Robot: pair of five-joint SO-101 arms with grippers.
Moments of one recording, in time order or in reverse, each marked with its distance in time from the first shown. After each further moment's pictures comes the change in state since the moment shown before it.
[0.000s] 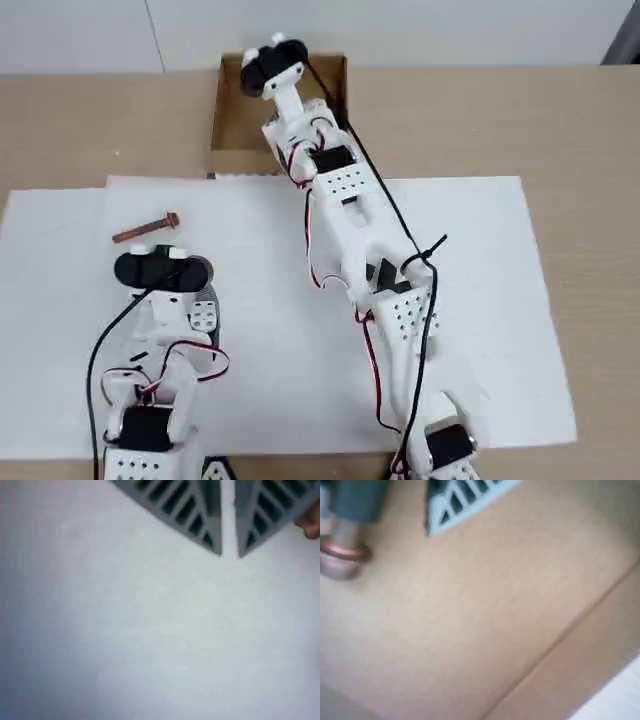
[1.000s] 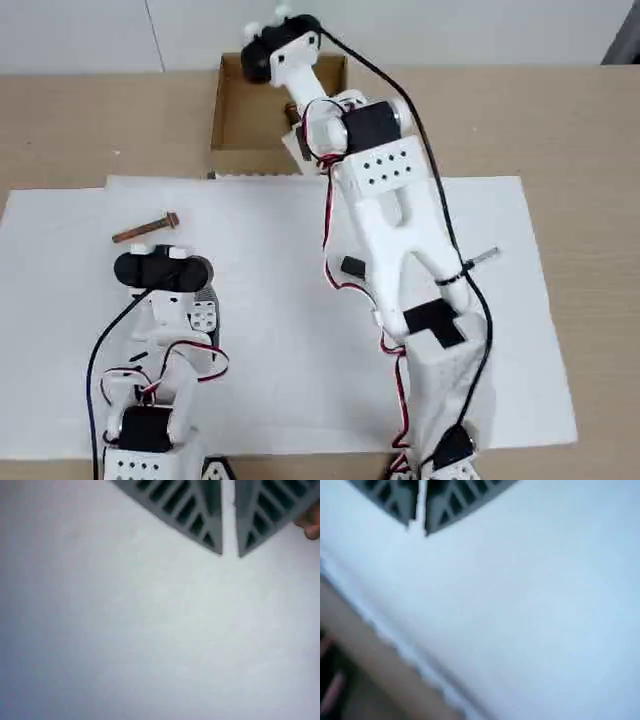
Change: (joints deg) left arm 0.0 0.0 0.0 0.0 0.0; right arm 0.0 -30.2 -0.3 56.0 8.6
